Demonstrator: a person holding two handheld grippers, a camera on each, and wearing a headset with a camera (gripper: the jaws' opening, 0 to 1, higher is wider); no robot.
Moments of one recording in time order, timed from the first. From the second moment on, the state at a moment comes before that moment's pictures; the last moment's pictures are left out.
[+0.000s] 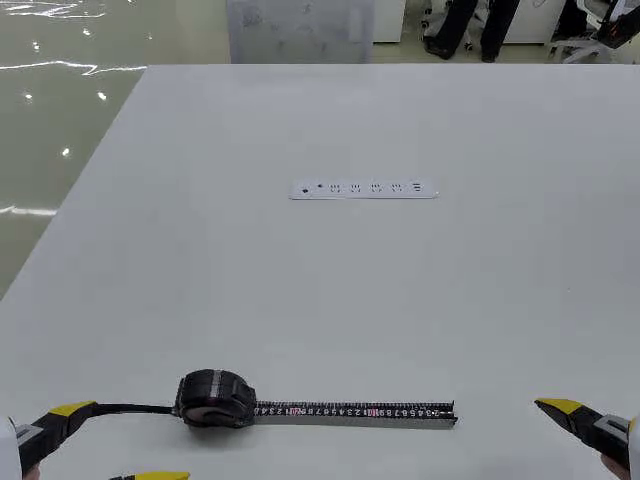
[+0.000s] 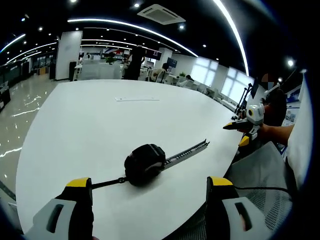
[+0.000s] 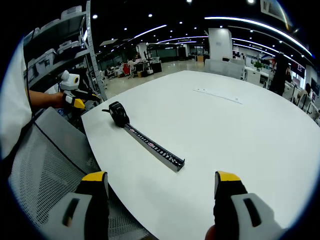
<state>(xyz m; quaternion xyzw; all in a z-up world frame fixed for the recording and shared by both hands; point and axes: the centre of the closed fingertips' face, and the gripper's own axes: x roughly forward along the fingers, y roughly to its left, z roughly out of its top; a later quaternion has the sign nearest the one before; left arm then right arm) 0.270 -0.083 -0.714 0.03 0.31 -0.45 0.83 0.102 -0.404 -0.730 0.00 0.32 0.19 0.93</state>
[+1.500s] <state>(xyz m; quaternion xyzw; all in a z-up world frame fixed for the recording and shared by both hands) 0.260 -0.083 -0.718 0.01 0.31 -0.46 0.83 0.102 -0.399 -0.733 0.01 0.31 0.18 0.93</state>
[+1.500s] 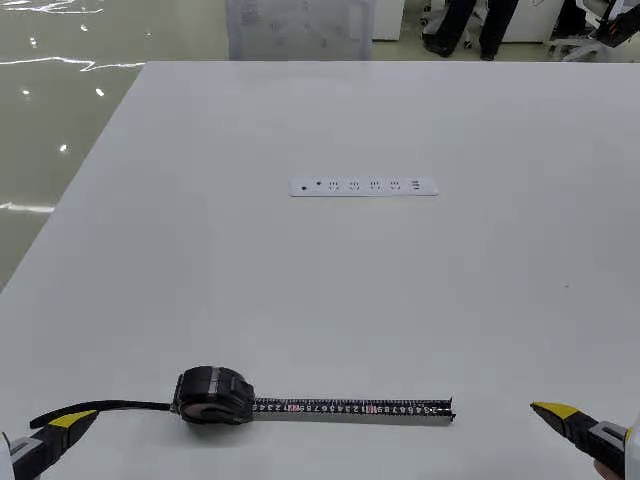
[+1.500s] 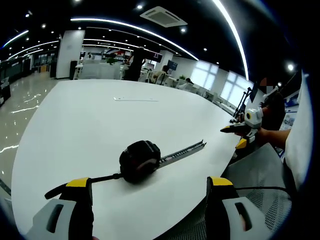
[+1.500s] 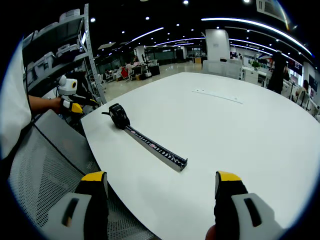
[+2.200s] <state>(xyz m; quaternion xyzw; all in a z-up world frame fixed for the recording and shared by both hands) 0.264 -0.087 -0.718 0.01 0.32 -0.45 0.84 0.103 -0.398 -0.732 0.01 0.31 0.18 0.93</state>
